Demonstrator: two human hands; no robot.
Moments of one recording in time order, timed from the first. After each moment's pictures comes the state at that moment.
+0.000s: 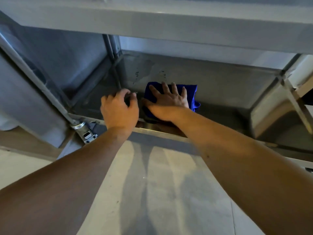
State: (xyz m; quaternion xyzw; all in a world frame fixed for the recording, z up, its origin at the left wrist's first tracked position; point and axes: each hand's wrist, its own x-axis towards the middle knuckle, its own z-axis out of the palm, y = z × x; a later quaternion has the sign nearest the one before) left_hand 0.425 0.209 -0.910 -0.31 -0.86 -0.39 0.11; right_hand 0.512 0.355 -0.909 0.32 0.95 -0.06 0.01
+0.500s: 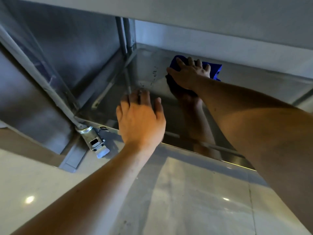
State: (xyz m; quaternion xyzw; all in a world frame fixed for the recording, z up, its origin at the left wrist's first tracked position) left_hand 0.426 0.221 -0.919 -0.32 -0.90 -0.27 0.13; right_hand 0.415 0.465 -0.906 0.40 0.92 -0.02 0.00
